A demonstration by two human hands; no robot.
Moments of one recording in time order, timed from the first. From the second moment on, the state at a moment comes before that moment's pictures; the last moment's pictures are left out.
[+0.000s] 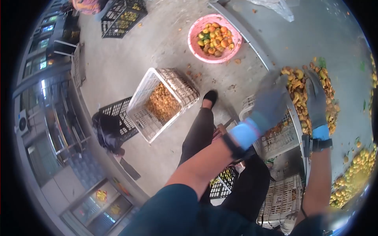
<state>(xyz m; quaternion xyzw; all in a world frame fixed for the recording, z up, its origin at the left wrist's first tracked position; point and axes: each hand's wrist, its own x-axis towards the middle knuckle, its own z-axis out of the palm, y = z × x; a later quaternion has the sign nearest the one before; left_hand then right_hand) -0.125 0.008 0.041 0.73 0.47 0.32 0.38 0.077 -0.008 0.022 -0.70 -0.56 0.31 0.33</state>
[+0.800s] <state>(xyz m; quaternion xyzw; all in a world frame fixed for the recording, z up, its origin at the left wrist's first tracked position) -0.492 -0.071 -0.103 0.37 0.75 0.12 0.54 -0.126 -0.259 -0.181 -0.80 -0.41 0.43 -0.09</state>
